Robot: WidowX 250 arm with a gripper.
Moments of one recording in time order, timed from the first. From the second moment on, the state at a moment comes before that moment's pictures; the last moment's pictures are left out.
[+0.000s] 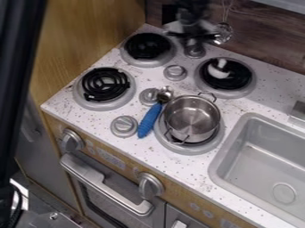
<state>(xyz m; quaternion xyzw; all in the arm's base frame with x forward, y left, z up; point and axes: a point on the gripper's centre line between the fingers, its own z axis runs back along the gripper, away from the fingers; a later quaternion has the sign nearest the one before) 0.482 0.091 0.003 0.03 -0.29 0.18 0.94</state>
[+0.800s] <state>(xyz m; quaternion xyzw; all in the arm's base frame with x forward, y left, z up) 0.483 0.053 -0.001 -0.04 -0.29 0.12 0.95</state>
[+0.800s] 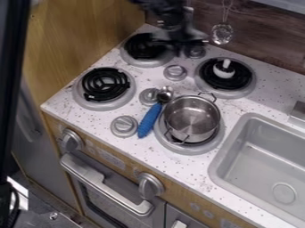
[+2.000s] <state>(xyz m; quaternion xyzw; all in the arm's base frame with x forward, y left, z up) 0.529 -0.001 -0.045 -0.05 -0.28 0.07 0.96</state>
